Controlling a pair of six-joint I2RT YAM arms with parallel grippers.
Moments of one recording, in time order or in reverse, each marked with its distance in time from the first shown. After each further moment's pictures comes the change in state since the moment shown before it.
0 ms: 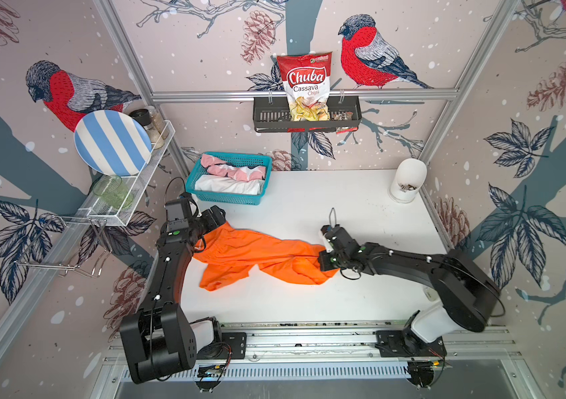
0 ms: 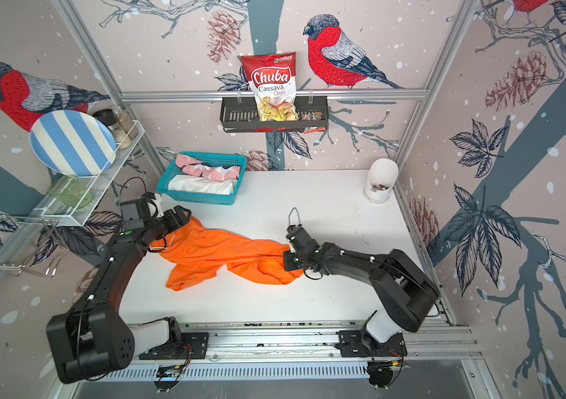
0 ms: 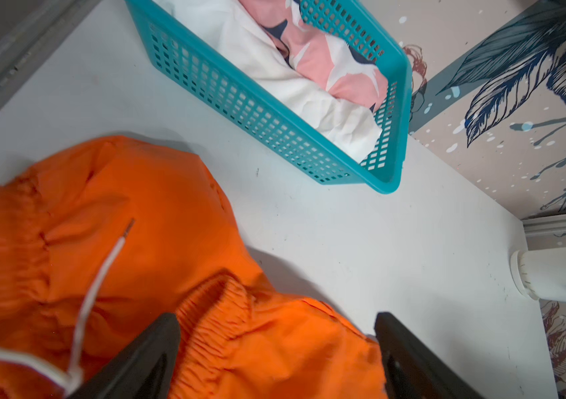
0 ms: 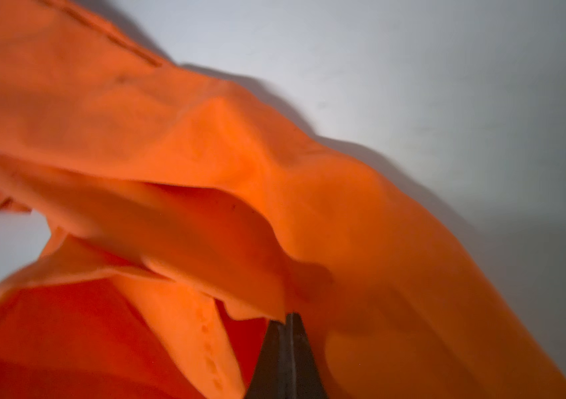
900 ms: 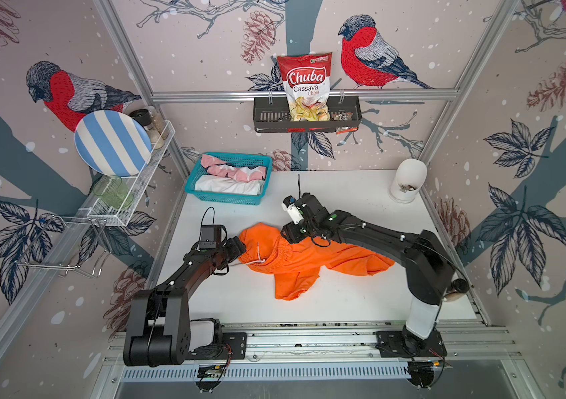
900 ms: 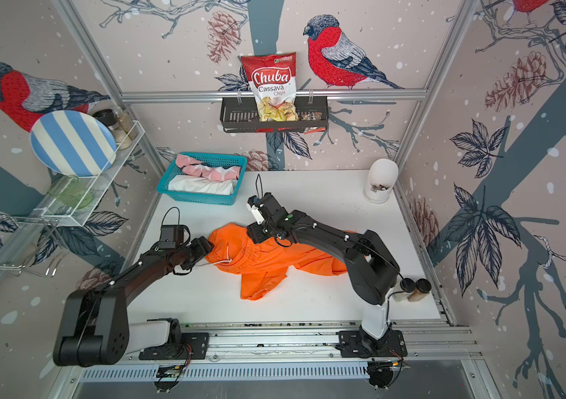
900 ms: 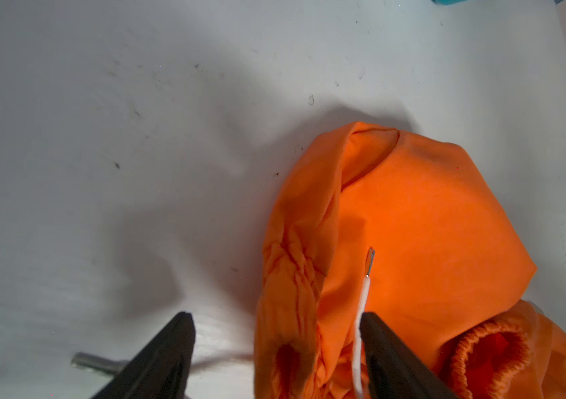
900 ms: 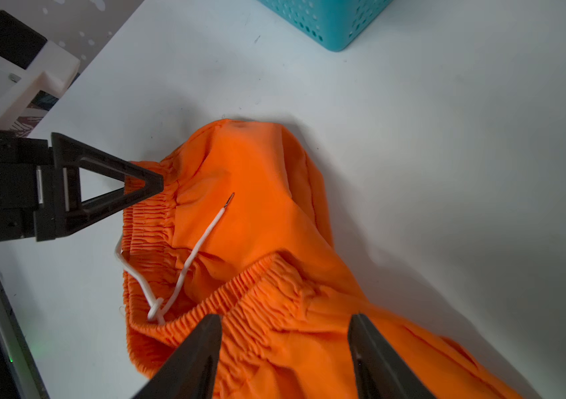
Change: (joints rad) left arm -0.192 0.066 -0.338 0.164 -0.082 -0.256; right arm 0.139 0.444 0.736 -0.167 -0.069 -0.314
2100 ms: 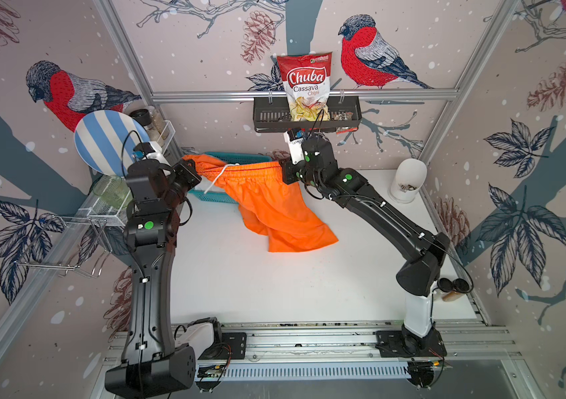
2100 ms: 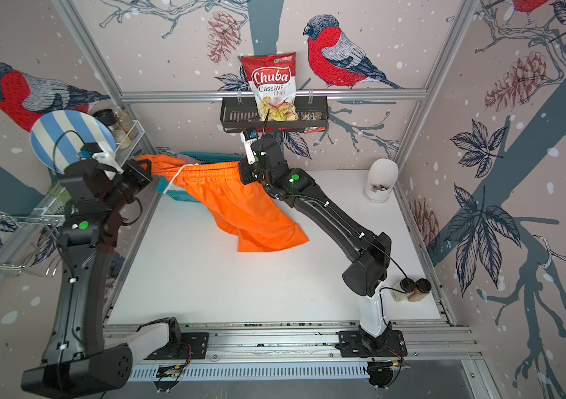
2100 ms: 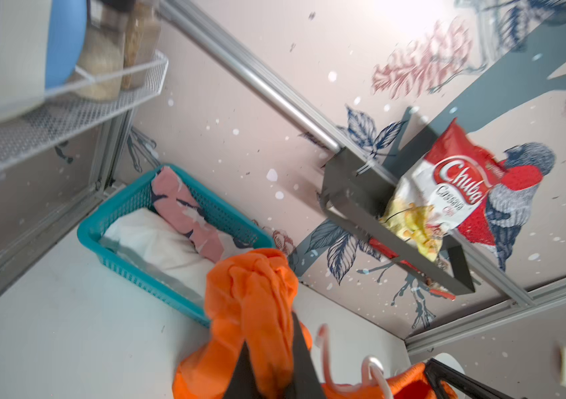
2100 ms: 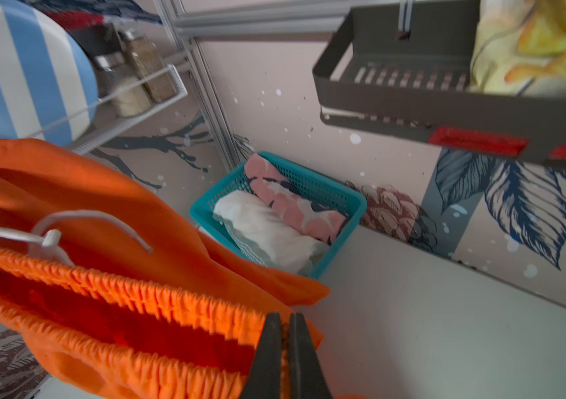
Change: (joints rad) left arm 0.170 -0.186 0.974 -0.291 -0.064 0.040; right arm -0.031 0.055 0.760 -0.112 0.204 0.002
